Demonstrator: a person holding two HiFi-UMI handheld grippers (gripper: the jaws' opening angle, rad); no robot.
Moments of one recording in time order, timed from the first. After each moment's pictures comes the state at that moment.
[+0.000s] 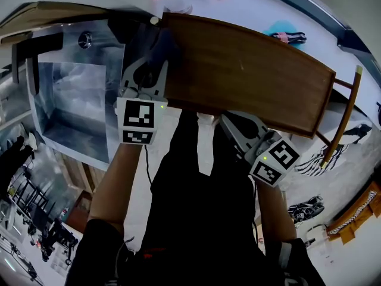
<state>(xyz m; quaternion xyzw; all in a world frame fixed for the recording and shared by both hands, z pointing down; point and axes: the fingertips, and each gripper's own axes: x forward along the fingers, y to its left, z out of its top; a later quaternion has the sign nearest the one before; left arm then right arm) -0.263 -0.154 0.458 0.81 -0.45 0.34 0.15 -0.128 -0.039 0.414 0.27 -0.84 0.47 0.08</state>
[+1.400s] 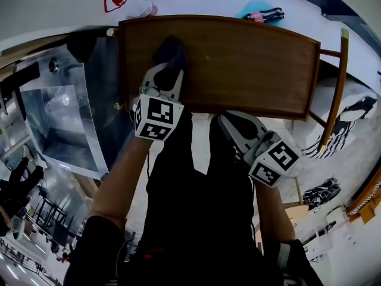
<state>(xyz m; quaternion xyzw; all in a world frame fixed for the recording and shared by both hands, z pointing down) -0.123 -0.110 0.529 0.84 -0.32 0.40 0.16 -0.037 -0.016 0.426 0.34 -0.80 0.49 0.04</state>
